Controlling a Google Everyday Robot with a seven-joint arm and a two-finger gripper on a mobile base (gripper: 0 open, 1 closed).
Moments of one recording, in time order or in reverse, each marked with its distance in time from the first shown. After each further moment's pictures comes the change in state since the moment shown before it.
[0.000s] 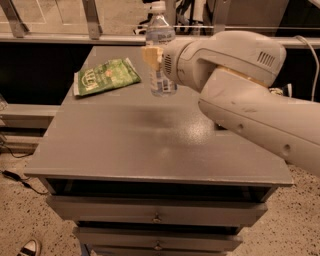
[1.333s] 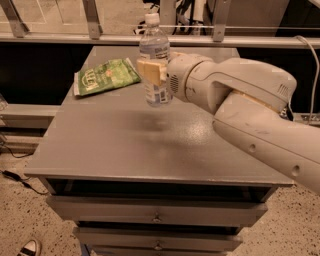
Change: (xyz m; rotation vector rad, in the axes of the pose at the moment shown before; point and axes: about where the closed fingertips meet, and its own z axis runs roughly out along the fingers) arm 0.019 0.019 -0.010 -0.180 -0.082 -0.045
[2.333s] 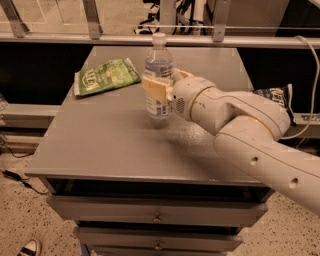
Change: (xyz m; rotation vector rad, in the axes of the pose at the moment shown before) arm 0.041 -0.006 0.001 -0.054 -0.081 0.046
